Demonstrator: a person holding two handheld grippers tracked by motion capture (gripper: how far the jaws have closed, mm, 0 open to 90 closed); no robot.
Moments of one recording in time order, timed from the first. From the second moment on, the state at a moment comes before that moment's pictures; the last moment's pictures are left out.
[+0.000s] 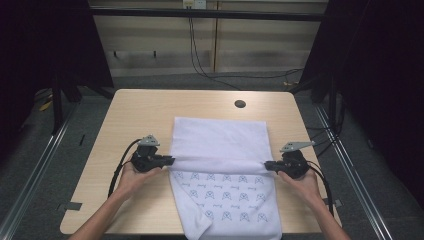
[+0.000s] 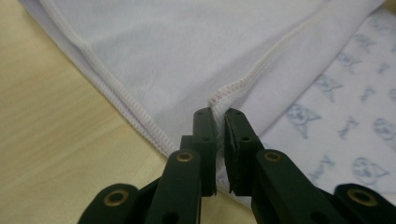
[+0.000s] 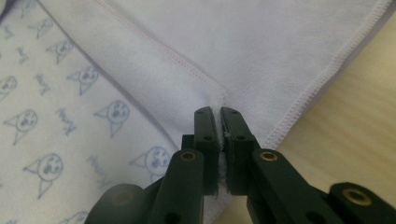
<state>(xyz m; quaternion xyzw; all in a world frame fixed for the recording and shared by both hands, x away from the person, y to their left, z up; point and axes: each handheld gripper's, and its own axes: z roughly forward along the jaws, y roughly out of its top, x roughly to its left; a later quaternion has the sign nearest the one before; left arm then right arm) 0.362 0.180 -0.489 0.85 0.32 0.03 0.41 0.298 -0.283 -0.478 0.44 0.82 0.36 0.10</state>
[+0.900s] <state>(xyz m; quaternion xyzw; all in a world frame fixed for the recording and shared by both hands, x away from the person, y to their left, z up) 0.250 0.106 -0.471 0.90 0.12 -0.10 0.41 0.301 -0.282 -0.495 0.44 0.82 0.34 0.09</state>
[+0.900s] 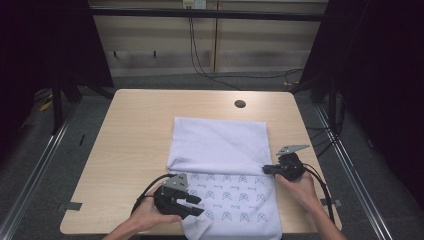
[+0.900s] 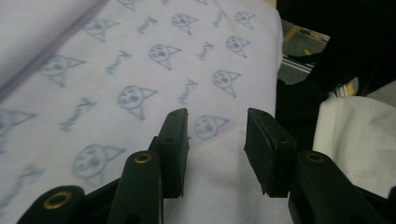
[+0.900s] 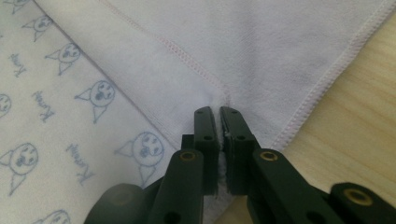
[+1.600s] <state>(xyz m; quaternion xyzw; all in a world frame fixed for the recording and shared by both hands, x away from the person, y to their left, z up) 0.243 0.133 -0.478 0.90 0.13 -0.08 0.41 0.301 -0.281 -0.494 0.45 0.82 0.34 0.09</state>
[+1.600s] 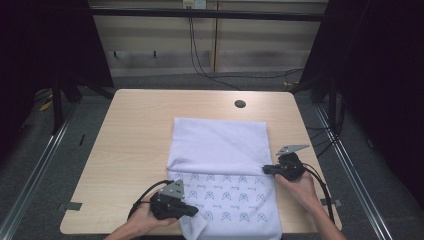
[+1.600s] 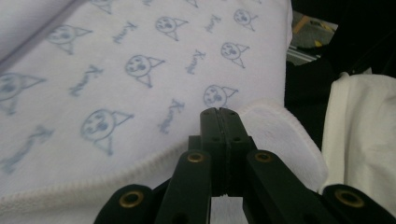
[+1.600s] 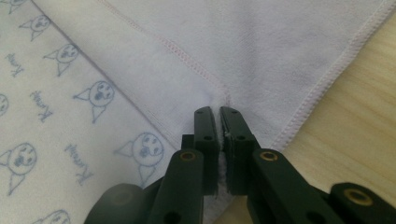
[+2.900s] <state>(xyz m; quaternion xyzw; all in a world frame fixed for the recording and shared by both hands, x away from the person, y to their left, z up) 0.362 0.175 -0.480 0.85 0.31 0.03 0.44 0.303 -0.282 -0.489 0.44 0.82 0.35 0.10</state>
